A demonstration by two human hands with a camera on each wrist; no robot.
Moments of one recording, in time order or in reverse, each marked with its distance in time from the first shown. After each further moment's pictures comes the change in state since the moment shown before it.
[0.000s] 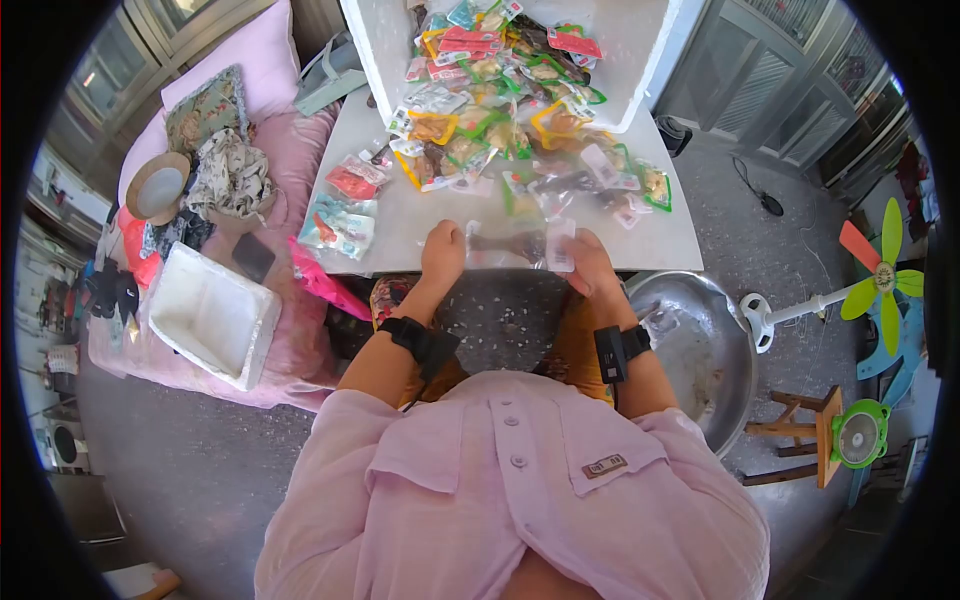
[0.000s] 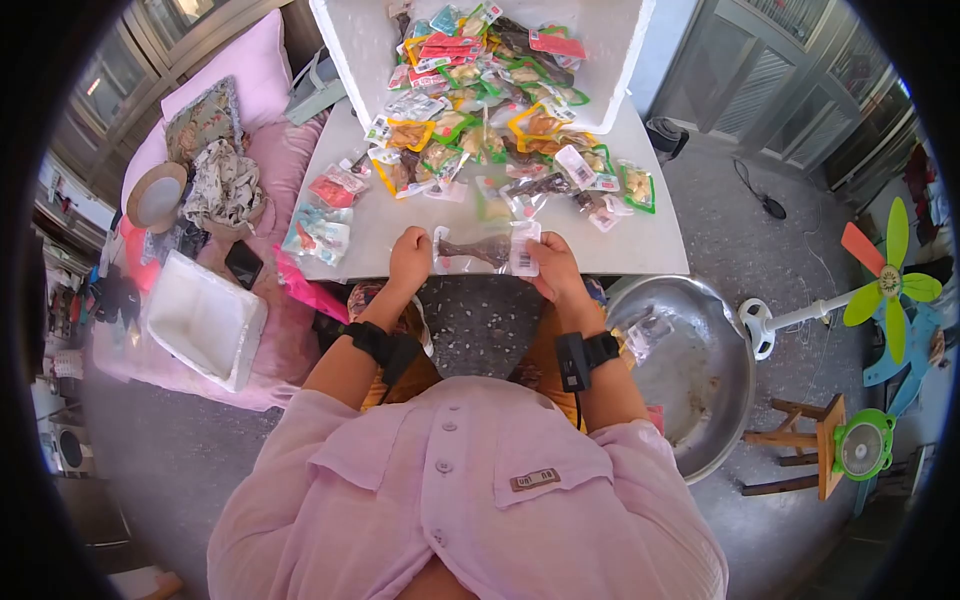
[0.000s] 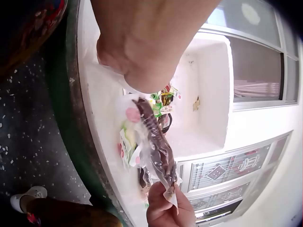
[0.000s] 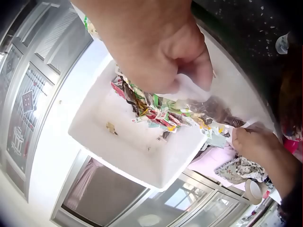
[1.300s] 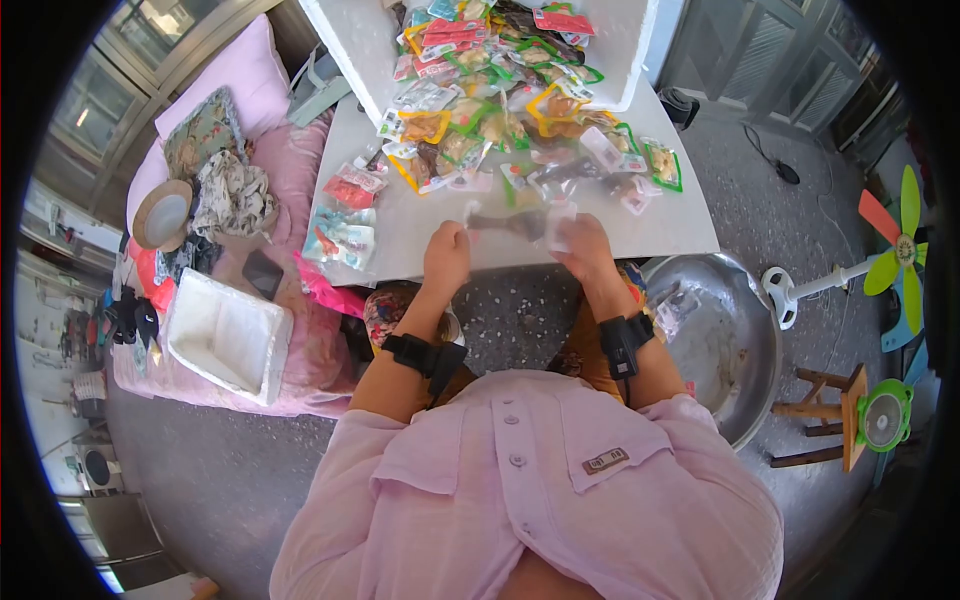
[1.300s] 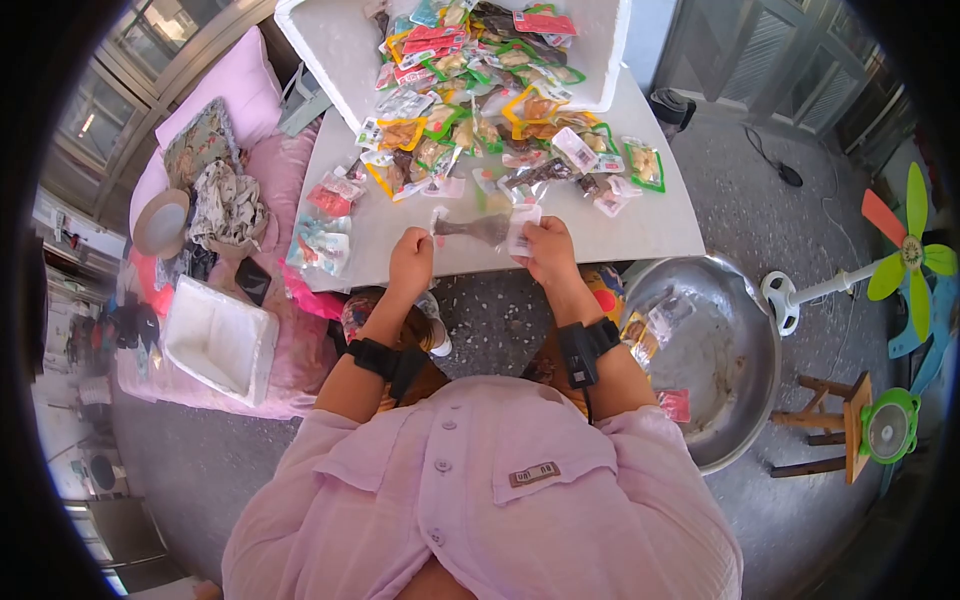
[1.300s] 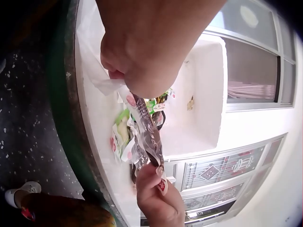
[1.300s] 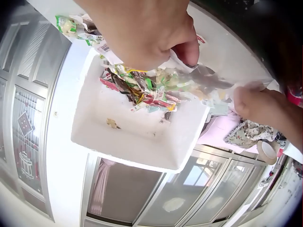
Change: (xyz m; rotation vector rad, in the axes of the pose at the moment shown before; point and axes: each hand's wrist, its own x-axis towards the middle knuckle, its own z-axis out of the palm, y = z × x) left_hand -0.002 0.042 -0.019 -0.014 -0.153 -0.122; right_hand 0.022 0.007 0.011 0.074 0.206 0.013
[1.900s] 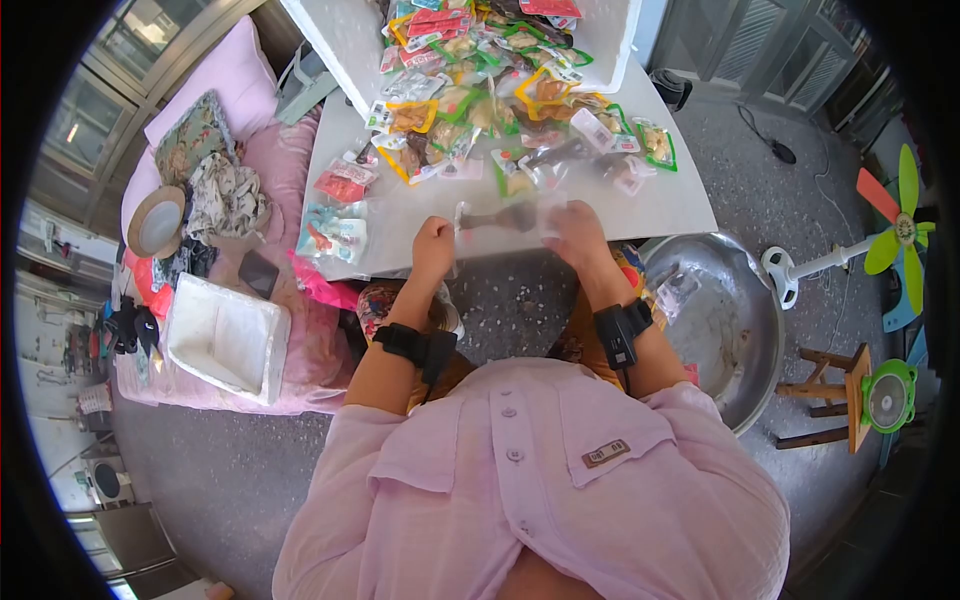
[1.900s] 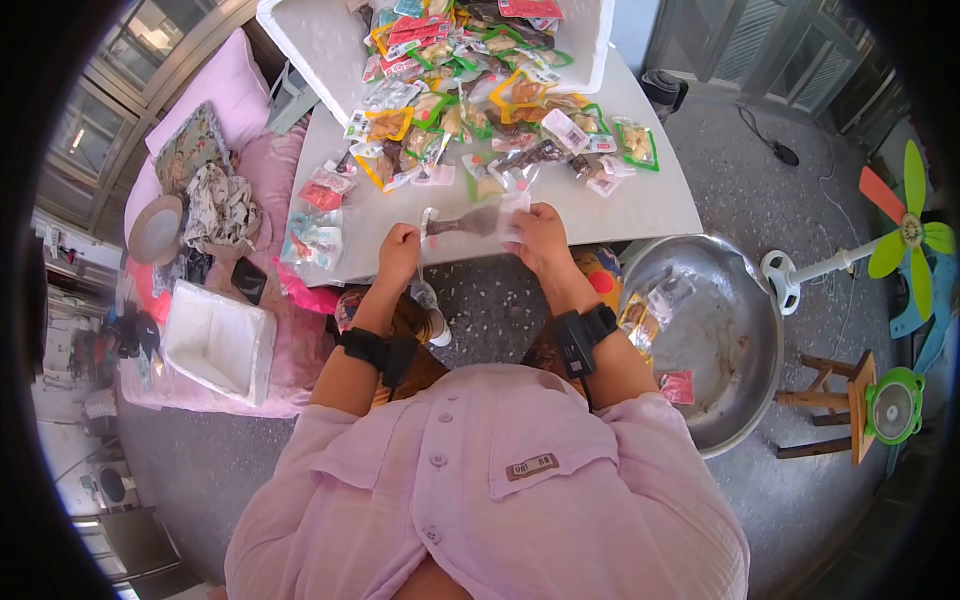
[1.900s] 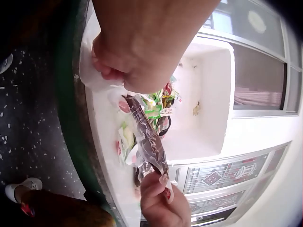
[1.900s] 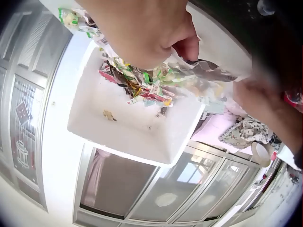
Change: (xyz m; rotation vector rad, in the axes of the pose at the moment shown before) left_hand 0.009 -0.052 0.013 -0.134 0.011 -0.047; right_hand -0.012 -0.002 0.005 -0.007 0.038 0.042
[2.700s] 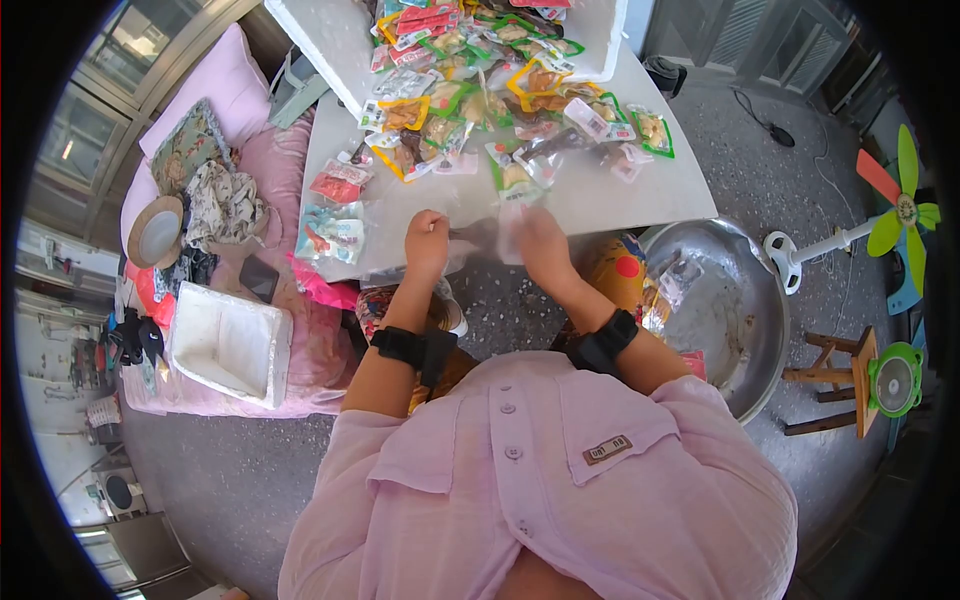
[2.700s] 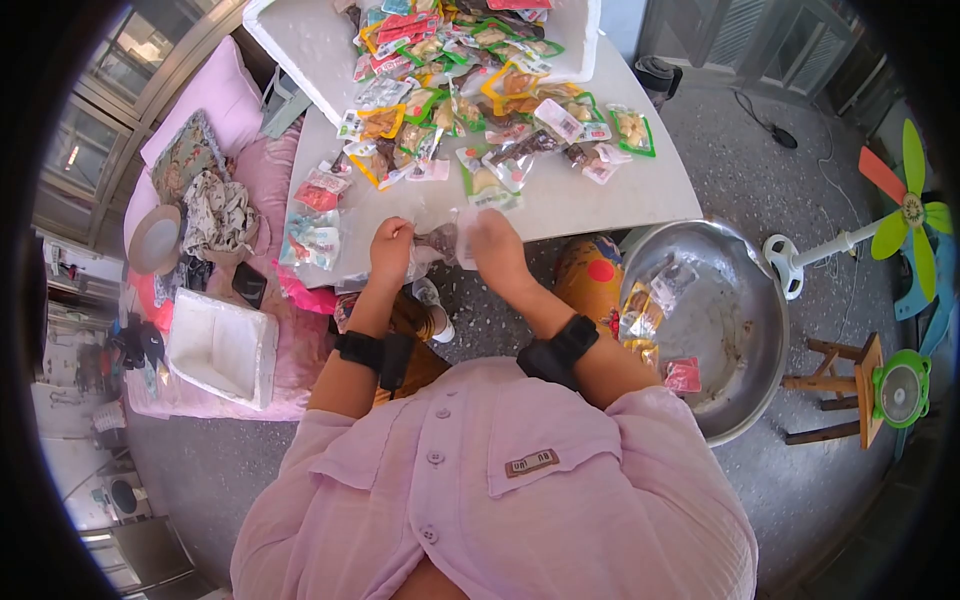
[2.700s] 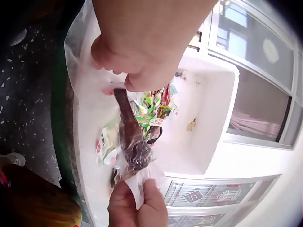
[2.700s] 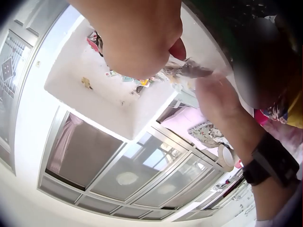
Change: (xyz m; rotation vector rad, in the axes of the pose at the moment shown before) left_hand -0.002 0.012 -0.004 -0.154 0.043 0.006; right_hand -0.046 0.024 0.039 -0.776 0.021 -0.672
